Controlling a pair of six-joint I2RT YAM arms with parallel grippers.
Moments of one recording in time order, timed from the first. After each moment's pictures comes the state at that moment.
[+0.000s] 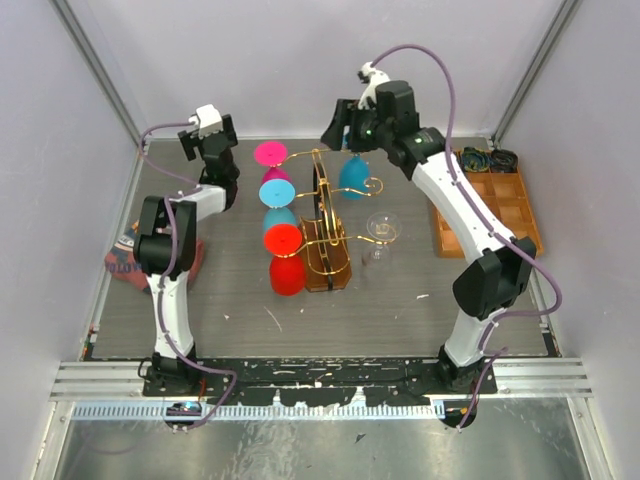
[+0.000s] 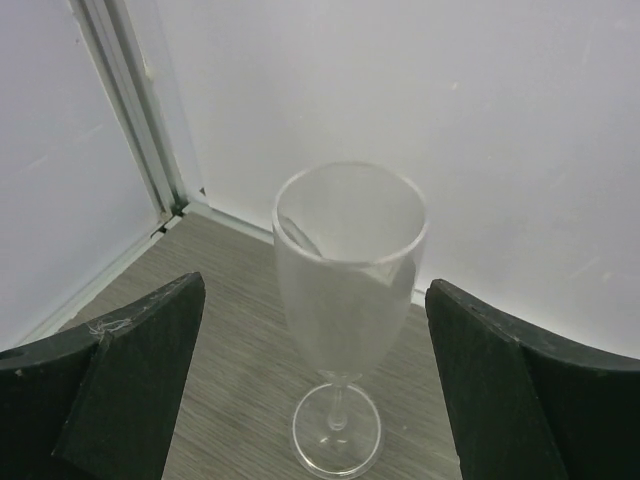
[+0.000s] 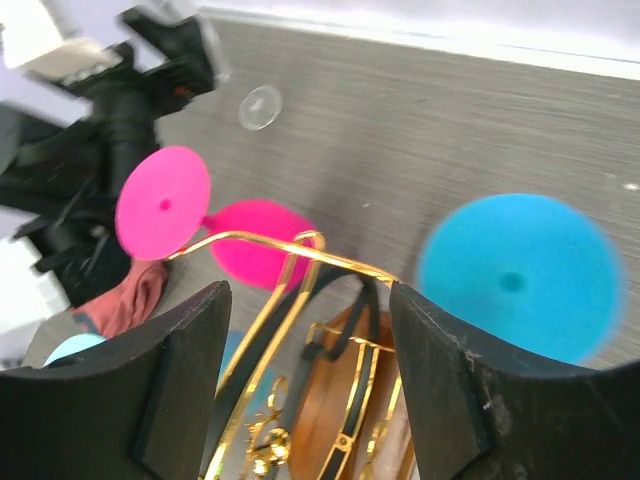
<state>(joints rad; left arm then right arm) -0.19 2.18 1.43 0.85 -0.68 0.04 0.44 1.78 1.87 -0.49 -0.23 0.33</state>
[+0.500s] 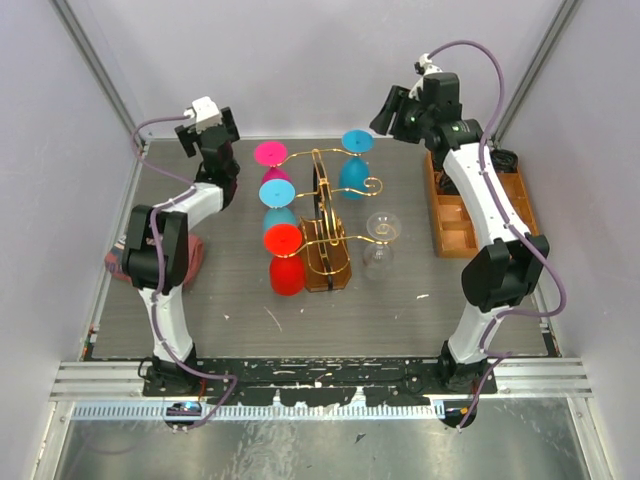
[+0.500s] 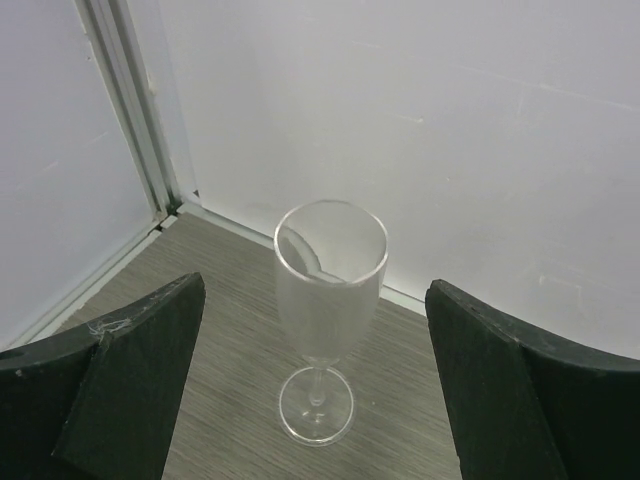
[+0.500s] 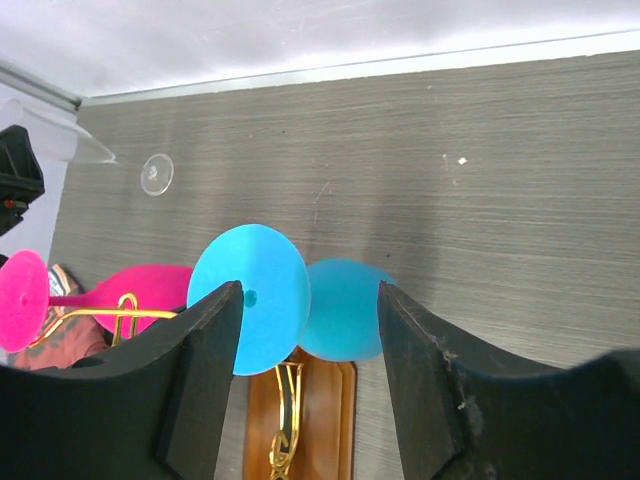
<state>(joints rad) -0.23 2.02 1.38 0.74 -0.70 -0.02 0.20 1.79 1.90 -0.56 -0.18 0.40</state>
